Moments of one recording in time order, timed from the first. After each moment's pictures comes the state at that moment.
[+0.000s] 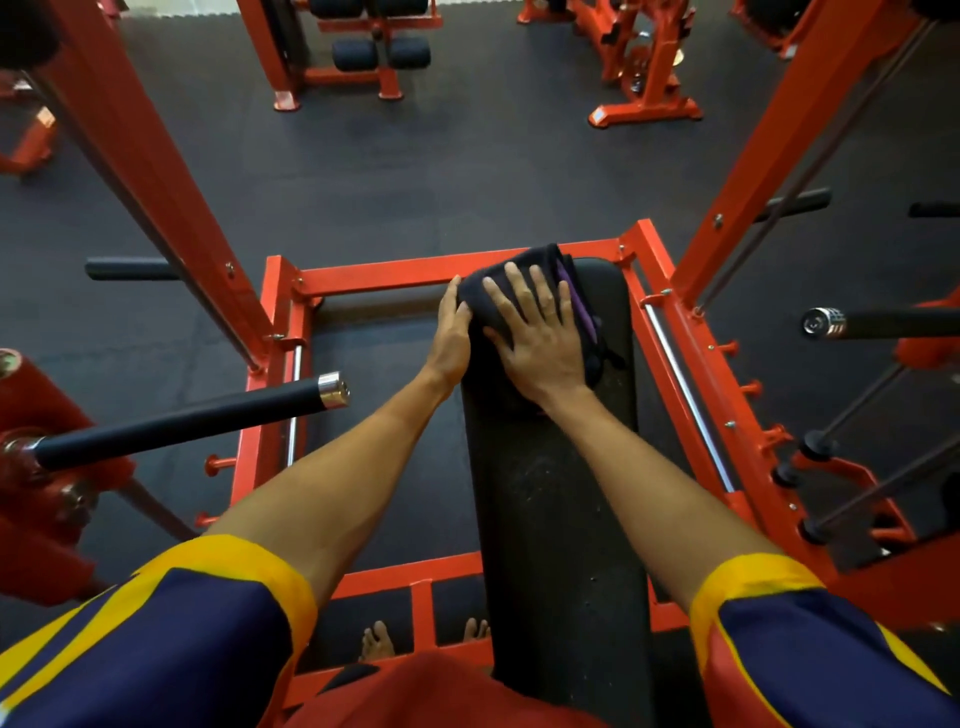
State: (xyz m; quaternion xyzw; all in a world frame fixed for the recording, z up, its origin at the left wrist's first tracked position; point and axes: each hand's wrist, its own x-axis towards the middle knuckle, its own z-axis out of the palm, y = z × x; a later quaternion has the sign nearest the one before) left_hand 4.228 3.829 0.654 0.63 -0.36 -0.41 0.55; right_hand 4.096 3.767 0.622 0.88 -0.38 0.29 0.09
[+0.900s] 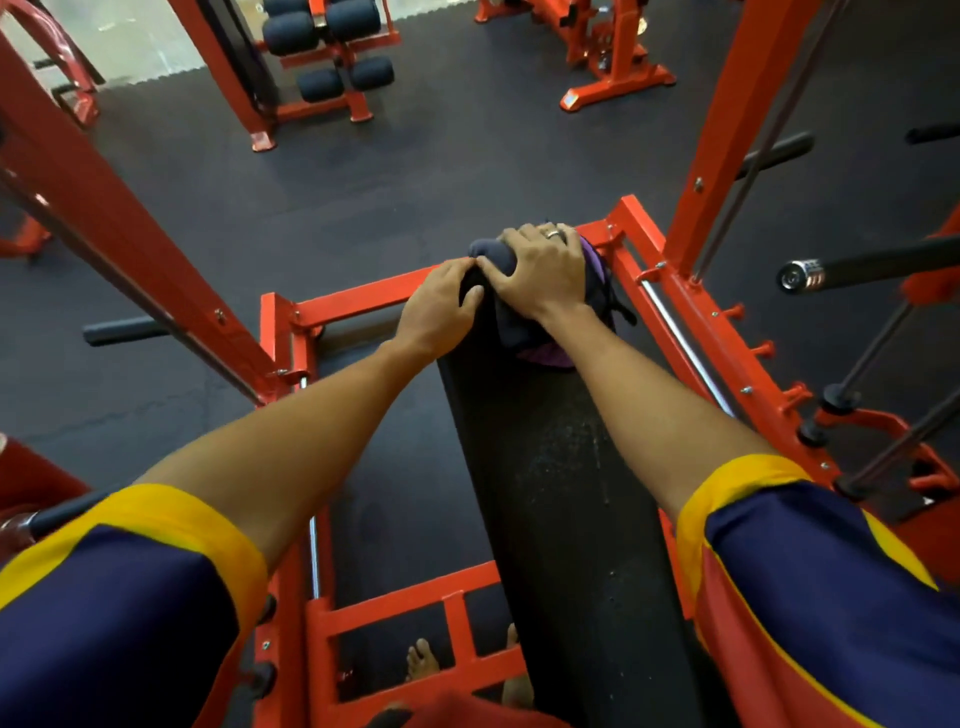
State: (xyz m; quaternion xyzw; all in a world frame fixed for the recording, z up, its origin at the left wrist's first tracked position) left_hand 4.245 3.780 0.685 0.70 -0.65 -0.13 0.26; right_hand 4.098 3.694 0.669 0.80 -0.49 0.33 0.04
